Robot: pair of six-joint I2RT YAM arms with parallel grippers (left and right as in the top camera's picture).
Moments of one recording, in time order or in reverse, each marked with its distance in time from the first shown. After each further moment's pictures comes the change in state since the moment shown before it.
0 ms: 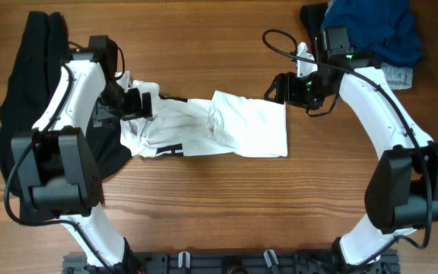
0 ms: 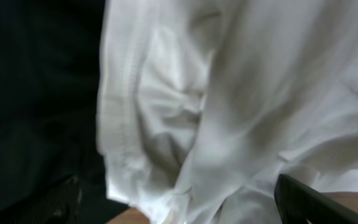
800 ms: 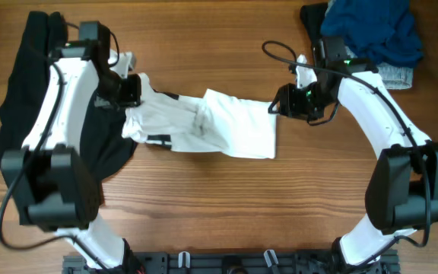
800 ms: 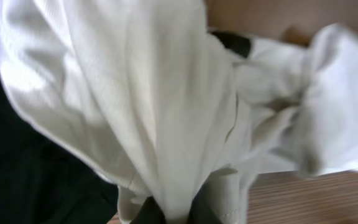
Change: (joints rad) left arm 0.000 -0.103 0.093 -0.021 0.099 0.076; right arm 0.000 -0.004 -0.081 -0.032 0.006 -0.002
